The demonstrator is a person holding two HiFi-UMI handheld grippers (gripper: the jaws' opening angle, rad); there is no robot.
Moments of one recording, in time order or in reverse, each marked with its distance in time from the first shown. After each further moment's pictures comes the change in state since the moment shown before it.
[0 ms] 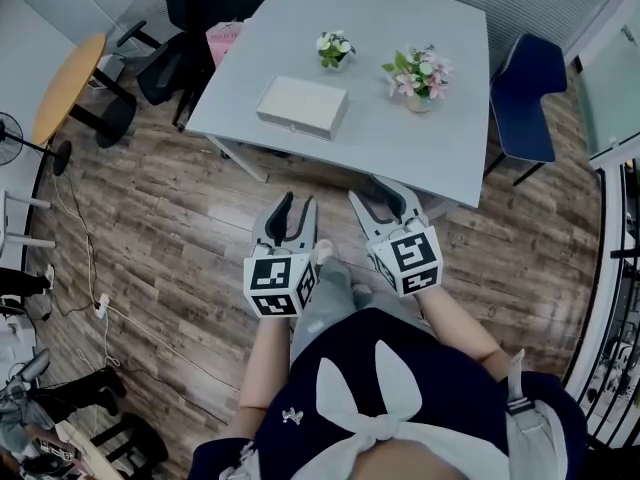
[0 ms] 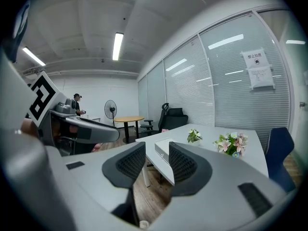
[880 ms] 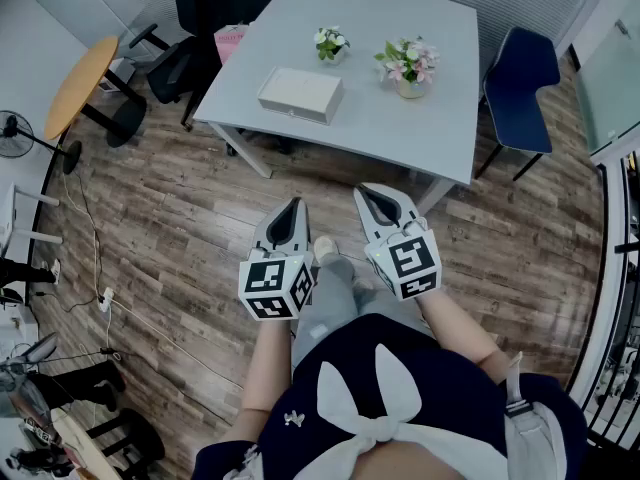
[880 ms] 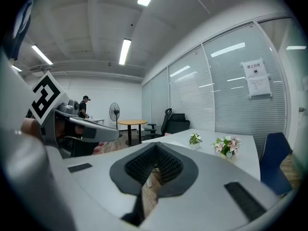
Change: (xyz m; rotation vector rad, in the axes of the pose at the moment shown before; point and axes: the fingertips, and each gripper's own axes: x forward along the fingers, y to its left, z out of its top) left arm -0.081 -0.045 -0.017 -0.033 -0.040 0.023; right arm -0.087 0.044 -0.003 -0.041 -0.054 0.012
